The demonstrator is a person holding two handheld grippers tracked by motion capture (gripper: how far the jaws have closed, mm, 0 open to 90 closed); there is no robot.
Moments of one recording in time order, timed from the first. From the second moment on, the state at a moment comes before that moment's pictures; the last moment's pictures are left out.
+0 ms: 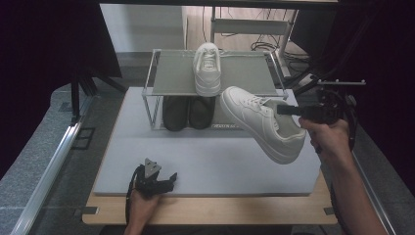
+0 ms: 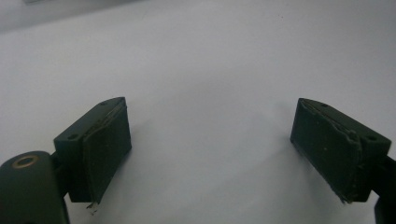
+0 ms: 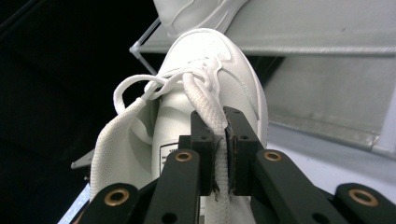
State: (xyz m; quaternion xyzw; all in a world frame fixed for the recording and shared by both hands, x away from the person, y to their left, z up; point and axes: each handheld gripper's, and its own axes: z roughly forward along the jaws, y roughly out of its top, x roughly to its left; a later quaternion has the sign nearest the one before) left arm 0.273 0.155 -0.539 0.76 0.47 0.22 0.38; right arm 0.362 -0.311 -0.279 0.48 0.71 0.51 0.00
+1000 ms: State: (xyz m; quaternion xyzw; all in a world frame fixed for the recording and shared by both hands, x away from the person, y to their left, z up) left arm 0.273 0.155 -0.539 0.76 0.47 0.22 0.38; right arm 0.452 -0.277 -0.275 0.56 0.66 0.51 0.06
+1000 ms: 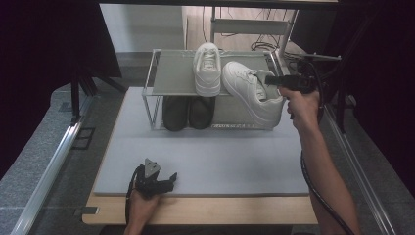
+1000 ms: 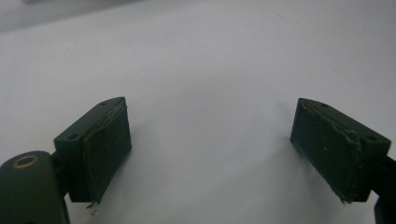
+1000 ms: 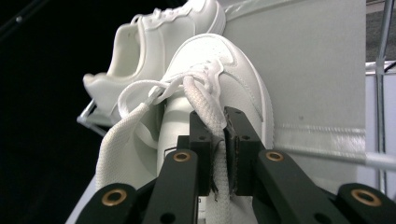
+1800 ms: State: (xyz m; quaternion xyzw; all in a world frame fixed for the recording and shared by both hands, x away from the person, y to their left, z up) left arm 0.273 0.155 -0.539 0.76 0.47 0.22 0.38; right arm 0.494 -0.271 -0.282 0.57 0.61 0.55 0.04
